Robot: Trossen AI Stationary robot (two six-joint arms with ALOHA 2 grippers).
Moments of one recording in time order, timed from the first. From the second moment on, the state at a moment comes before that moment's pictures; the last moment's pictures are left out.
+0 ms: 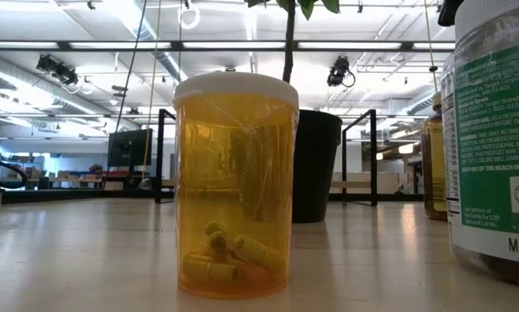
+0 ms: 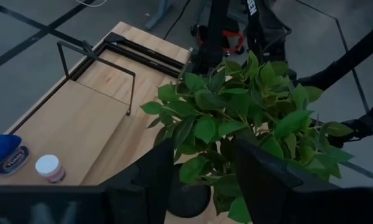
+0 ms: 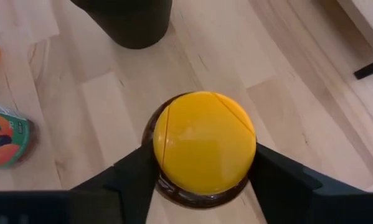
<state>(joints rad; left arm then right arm) -0.01 1.56 2.31 -1.29 -0.11 -0.41 0.64 1.20 0.80 -0.82 0.53 0.97</state>
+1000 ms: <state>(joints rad) -0.01 1.56 2.31 -1.33 -0.11 -0.38 0.51 1.19 1.37 -1.45 0.68 0.99</state>
